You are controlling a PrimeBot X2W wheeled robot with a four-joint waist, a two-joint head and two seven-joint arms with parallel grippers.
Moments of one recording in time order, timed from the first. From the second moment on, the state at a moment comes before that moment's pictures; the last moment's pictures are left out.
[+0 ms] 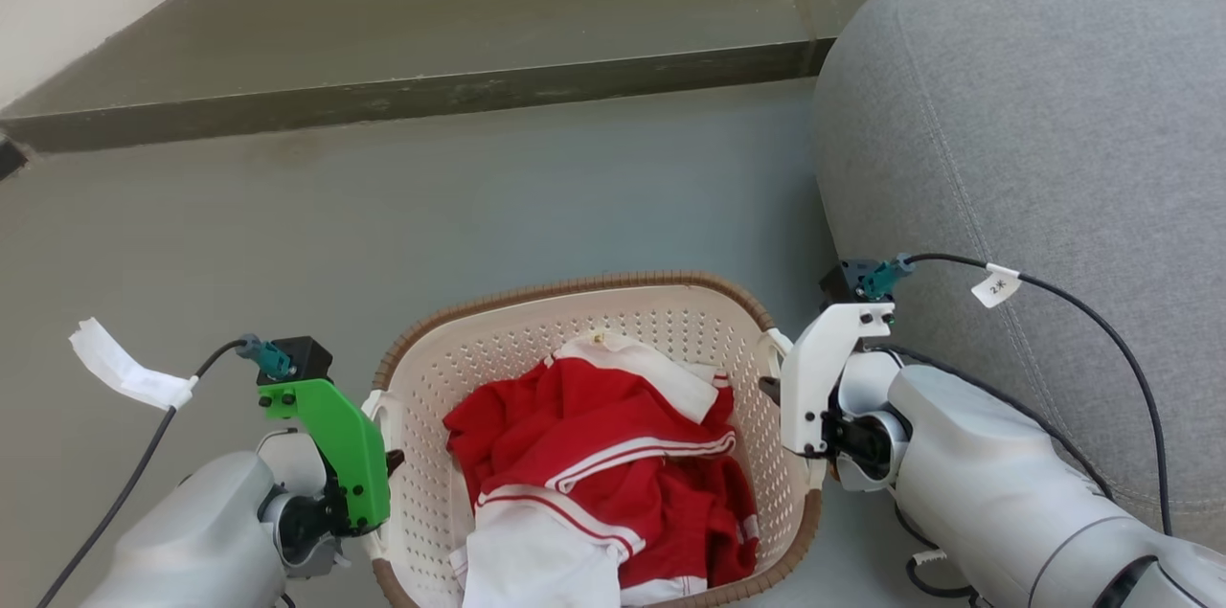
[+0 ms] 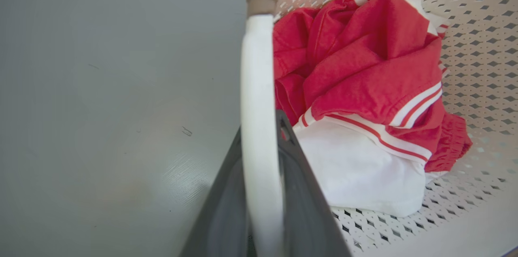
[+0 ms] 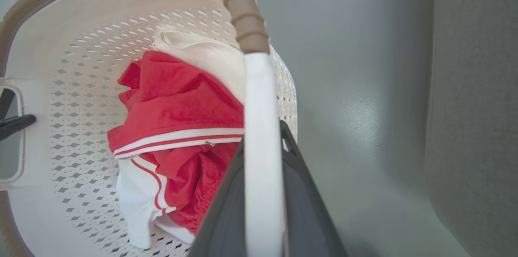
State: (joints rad) left arm -0.65 0.26 -1.13 0.93 -1.35 -0.13 0.31; right arm -0.69 -0.06 1.05 1.09 1.13 0.04 0.26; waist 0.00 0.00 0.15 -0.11
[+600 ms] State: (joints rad) left arm -0.72 0.32 -1.13 0.88 -1.34 -0.13 0.24; right arm -0.75 -0.06 1.07 1.02 1.13 0.00 0.17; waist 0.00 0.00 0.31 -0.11
